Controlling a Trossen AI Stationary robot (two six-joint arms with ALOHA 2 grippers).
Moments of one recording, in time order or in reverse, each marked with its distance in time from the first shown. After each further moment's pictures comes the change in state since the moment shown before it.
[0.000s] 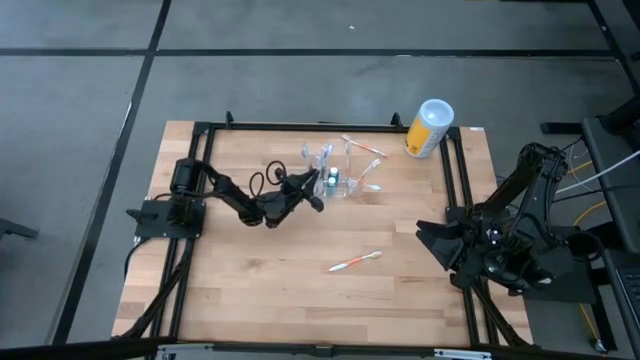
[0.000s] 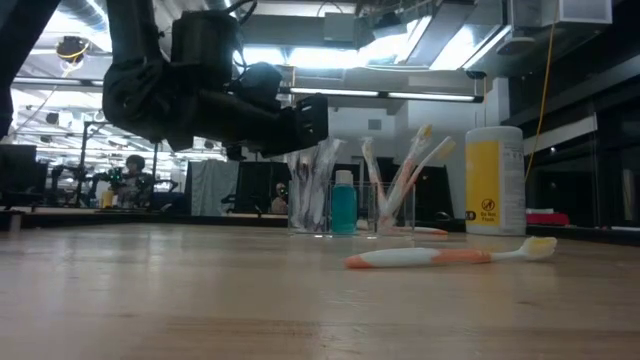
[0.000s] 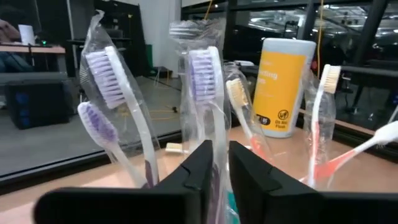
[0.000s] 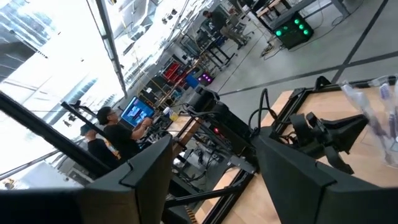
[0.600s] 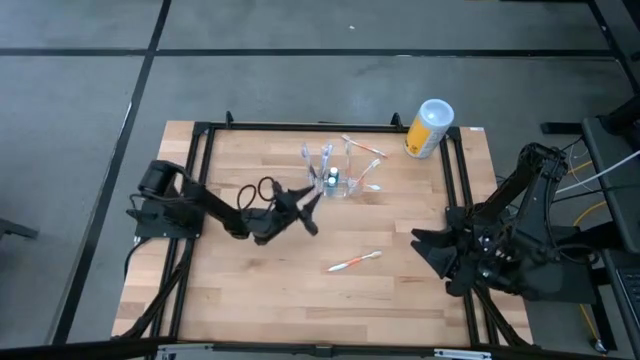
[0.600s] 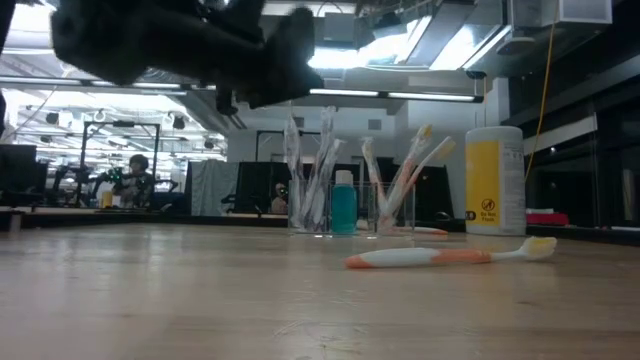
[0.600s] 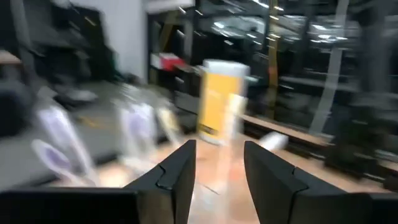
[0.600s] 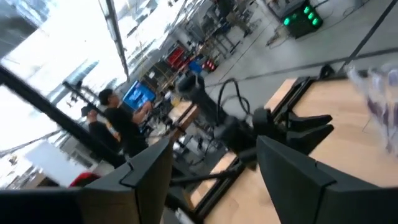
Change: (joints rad) left arm -0.210 -0.201 0.000 -0.144 -0.064 0.043; right arm 0.001 0.003 0.000 -0.231 -0.052 0.190
